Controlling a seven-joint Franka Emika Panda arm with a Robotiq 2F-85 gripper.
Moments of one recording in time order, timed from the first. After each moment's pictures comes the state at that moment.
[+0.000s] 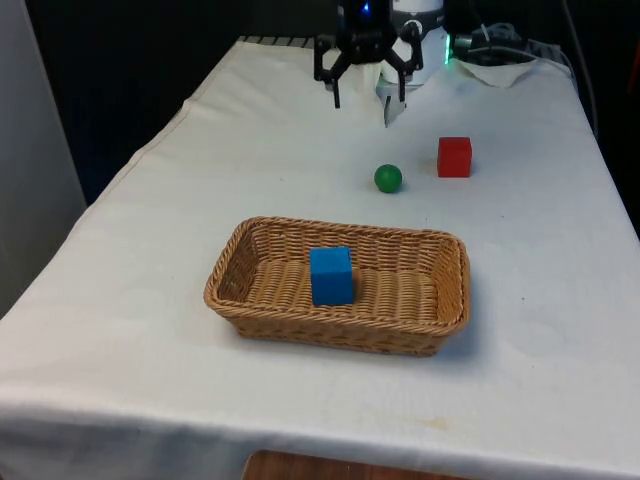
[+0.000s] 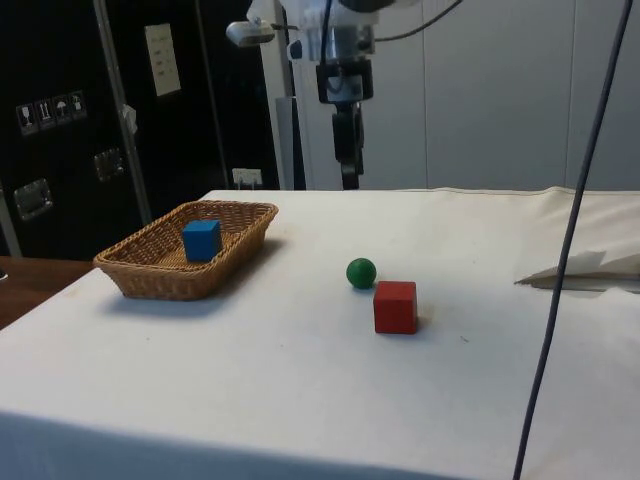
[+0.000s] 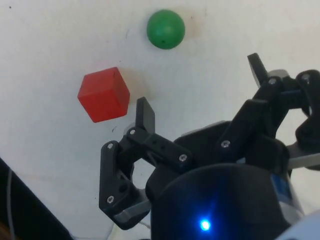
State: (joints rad) arm 0.34 0.00 -0.47 -2.45 0.07 2.42 -0.38
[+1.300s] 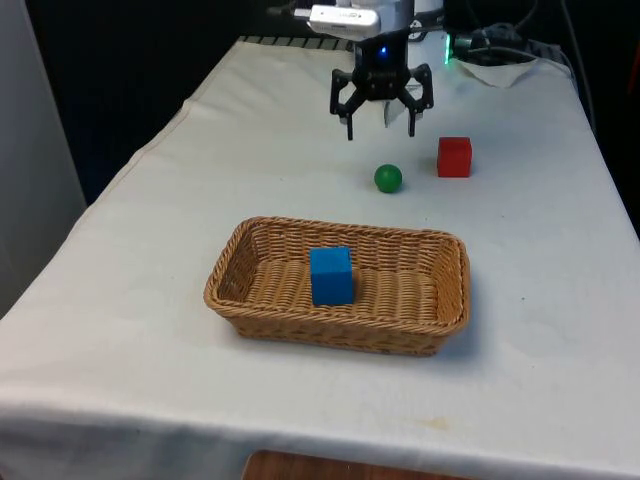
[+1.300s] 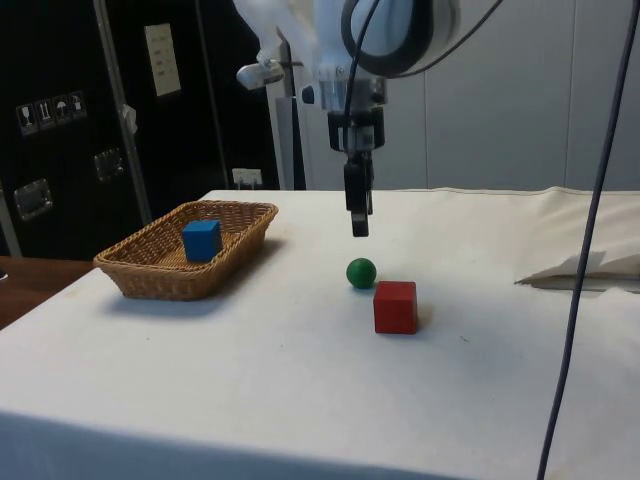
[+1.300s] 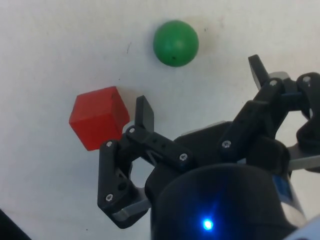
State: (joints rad) arm 0.34 0.10 -0.41 -2.55 0.10 2.64 -0.35
